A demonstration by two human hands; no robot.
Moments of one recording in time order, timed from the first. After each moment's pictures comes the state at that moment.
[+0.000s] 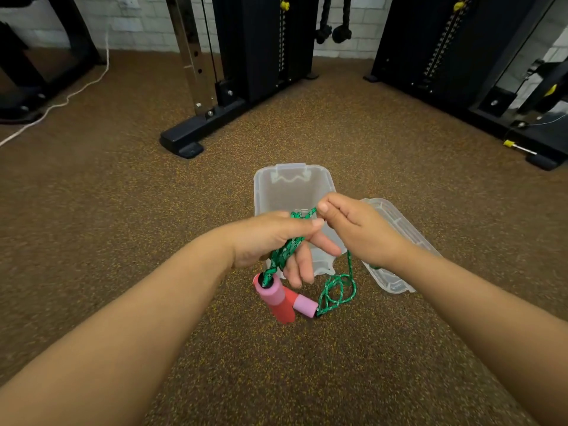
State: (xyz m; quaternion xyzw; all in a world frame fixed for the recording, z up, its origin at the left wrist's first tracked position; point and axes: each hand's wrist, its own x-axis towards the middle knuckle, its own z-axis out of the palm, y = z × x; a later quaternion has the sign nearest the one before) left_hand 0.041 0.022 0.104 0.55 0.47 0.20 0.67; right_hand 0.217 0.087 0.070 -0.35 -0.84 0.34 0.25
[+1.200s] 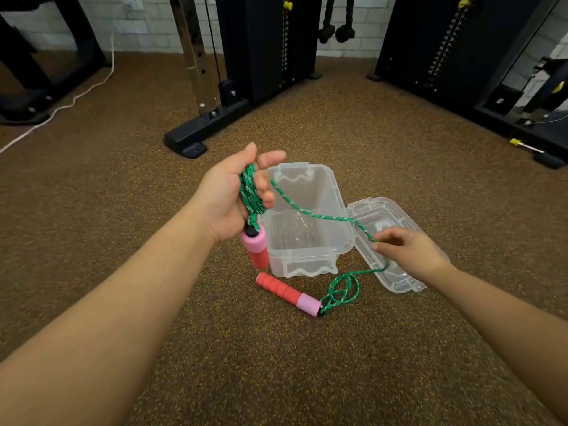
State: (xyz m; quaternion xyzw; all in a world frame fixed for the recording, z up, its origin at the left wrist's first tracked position) left_hand 0.015 0.031 0.128 0.29 0.44 0.58 0.62; right_hand 0.296 0.104 0.010 -0.58 -0.65 0.44 0.21
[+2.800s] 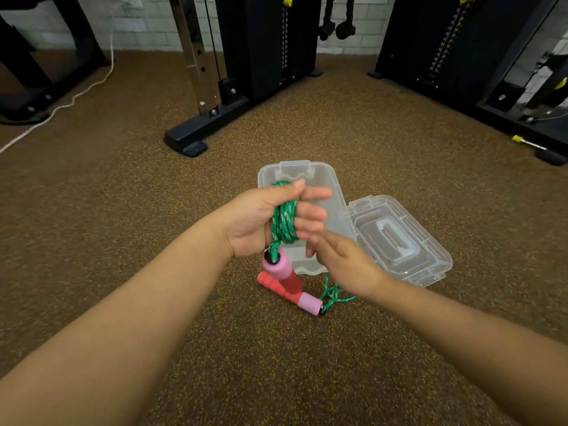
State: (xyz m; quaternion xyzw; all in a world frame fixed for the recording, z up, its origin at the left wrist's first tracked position) left_hand 0.033 0.026 0.112 0.37 0.39 0.41 0.74; right_hand 0.205 0.055 0.022 -0.39 -0.75 0.48 0.23
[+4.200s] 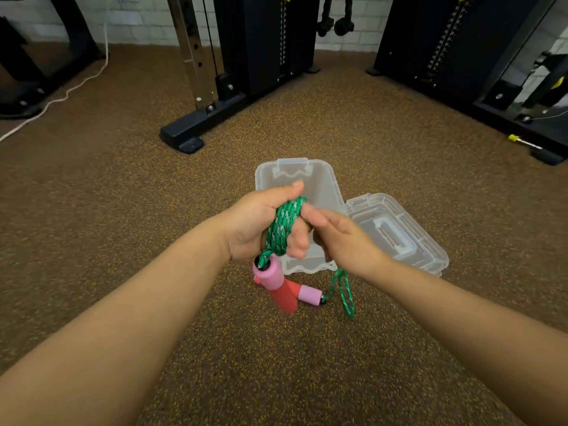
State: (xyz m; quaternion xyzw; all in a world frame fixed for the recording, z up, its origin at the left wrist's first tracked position) left_hand 0.036 0.025 0.107 0.41 0.44 0.35 0.72; right_hand 0.195 0.069 0.038 -0.39 -0.69 0.54 0.27
